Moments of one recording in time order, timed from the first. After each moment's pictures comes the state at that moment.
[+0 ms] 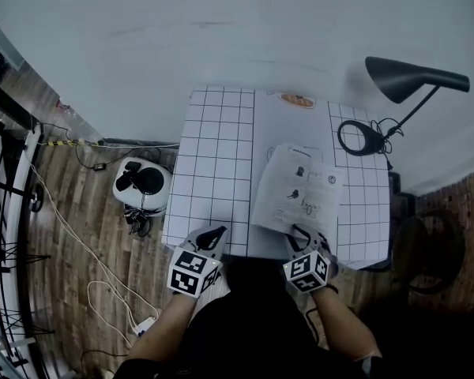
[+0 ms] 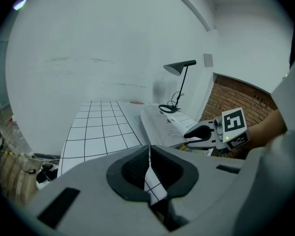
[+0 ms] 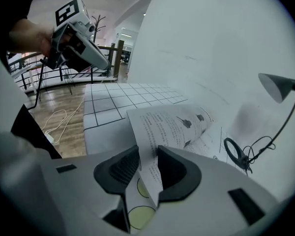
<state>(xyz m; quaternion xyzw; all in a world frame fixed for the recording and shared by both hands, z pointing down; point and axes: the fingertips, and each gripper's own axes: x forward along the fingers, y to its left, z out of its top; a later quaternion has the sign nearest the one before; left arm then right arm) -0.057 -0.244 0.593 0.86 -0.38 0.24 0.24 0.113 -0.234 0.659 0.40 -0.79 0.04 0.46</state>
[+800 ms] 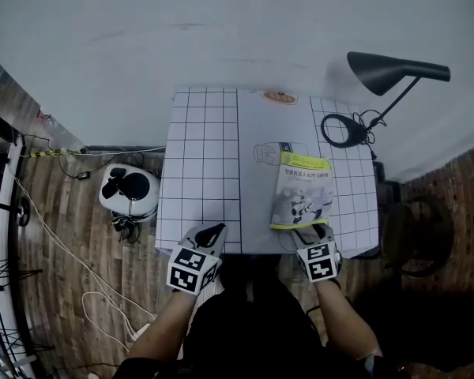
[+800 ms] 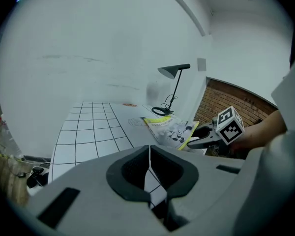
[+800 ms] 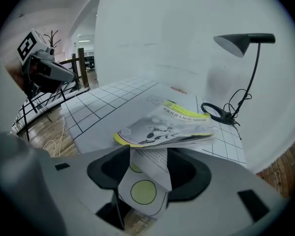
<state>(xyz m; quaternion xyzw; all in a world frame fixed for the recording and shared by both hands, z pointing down) -0.045 -0.249 0.586 0.88 -0.34 0.22 0.24 0.175 -0.224 0.654 0.53 -0.72 0.19 0.40</state>
